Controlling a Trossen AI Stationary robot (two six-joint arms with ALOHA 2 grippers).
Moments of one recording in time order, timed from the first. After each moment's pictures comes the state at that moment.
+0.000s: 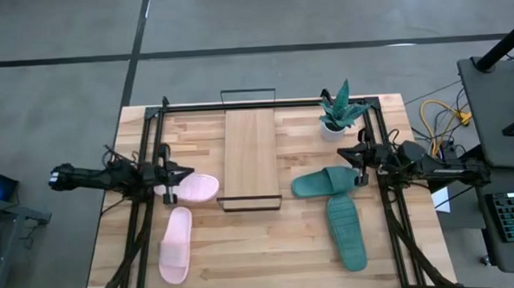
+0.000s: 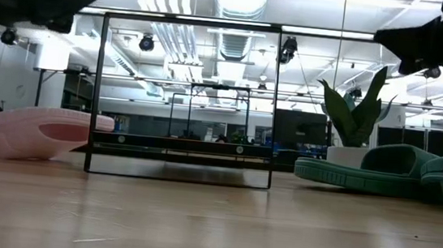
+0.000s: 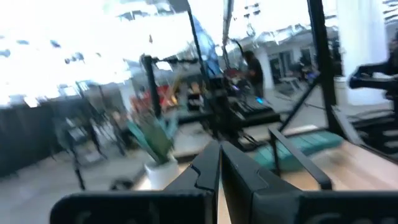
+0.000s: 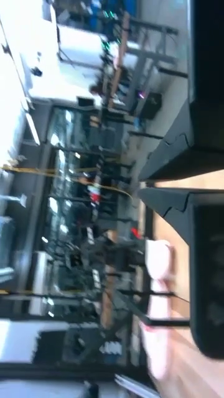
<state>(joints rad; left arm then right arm) -0.14 0.07 0.03 0.26 -0.22 0.31 -0.06 0.03 0.04 0.22 0.14 -0.16</state>
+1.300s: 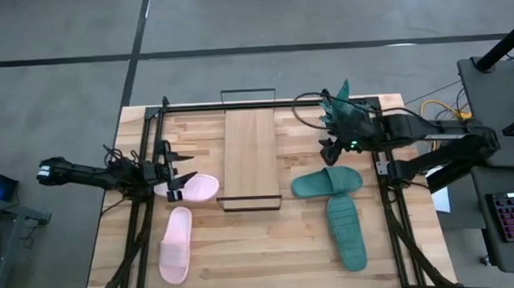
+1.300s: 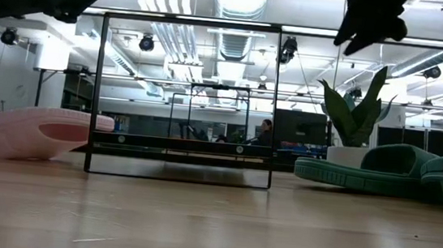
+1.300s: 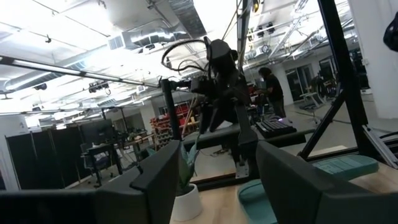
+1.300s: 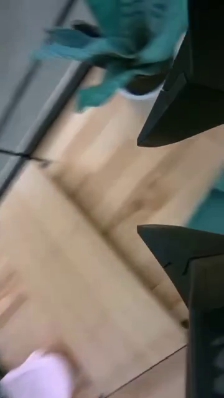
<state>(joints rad) -0.14 0.32 0.03 0.60 -0.24 0.37 -0.02 1.11 1.16 -1.00 0.43 0.63</state>
